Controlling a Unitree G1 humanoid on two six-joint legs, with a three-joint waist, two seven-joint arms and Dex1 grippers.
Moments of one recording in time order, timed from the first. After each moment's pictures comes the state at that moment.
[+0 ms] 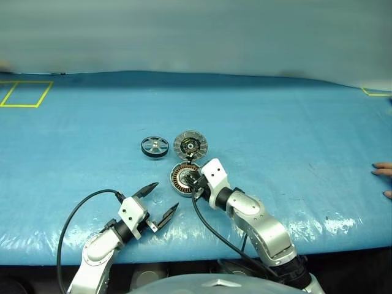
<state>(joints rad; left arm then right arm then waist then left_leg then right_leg) 0.34 0.35 -0.14 -0.09 -0.17 -0.32 -0.63 -0.03 -0.16 0.38 -0.35 0.10 0.59 0.36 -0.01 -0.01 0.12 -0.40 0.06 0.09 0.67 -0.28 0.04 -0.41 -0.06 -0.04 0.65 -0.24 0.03</state>
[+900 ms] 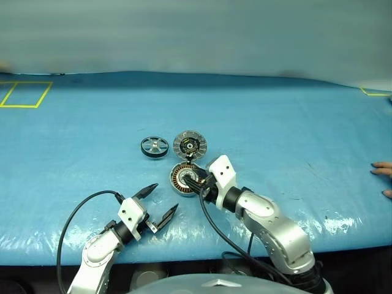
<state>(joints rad) 0.35 0.35 -0.14 -0.09 -0.18 -0.31 -0.64 -0.01 -0.22 0.32 -0.65 0.23 0.82 0.39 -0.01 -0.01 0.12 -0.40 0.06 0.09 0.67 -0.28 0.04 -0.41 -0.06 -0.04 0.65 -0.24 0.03</state>
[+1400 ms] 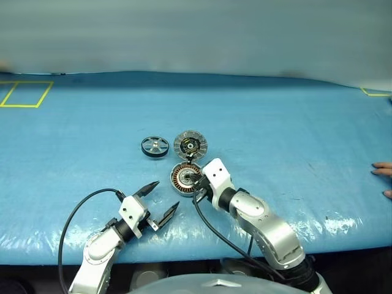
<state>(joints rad) 0.34 0.34 -0.14 -0.09 -0.18 -0.31 -0.64 -0.02 -0.19 0.40 -0.43 0.12 0.68 0.29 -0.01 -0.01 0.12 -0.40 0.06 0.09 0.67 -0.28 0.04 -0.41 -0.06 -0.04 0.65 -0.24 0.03</state>
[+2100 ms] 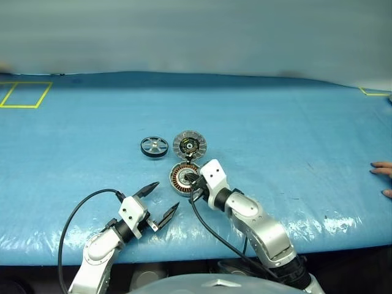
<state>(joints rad) 0.34 0.34 -0.14 -0.09 -0.18 -0.31 -0.65 -0.03 -0.17 0.42 -0.36 0.11 0.60 0.33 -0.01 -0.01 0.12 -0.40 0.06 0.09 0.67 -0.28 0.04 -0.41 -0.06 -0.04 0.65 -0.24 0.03</state>
